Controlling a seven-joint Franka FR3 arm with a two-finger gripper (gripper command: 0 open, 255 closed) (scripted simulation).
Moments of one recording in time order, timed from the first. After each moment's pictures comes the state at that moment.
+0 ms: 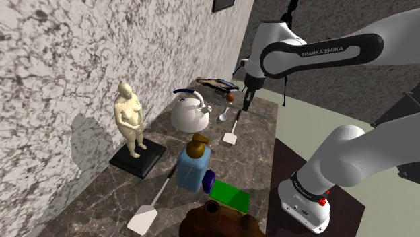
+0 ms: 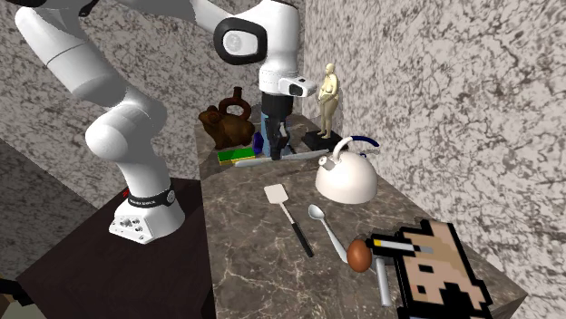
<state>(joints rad) 0.14 -0.49 -0.04 -2.57 -0.04 2.03 -0.38</state>
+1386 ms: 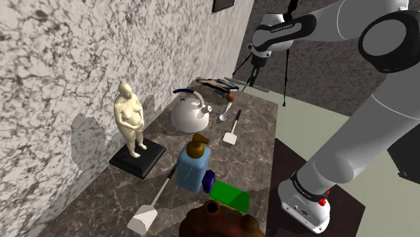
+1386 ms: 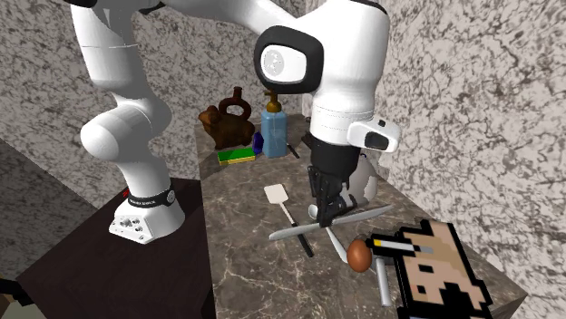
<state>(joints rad) -0.02 0.02 -0.32 -2.08 -0.03 2.06 -0.82</state>
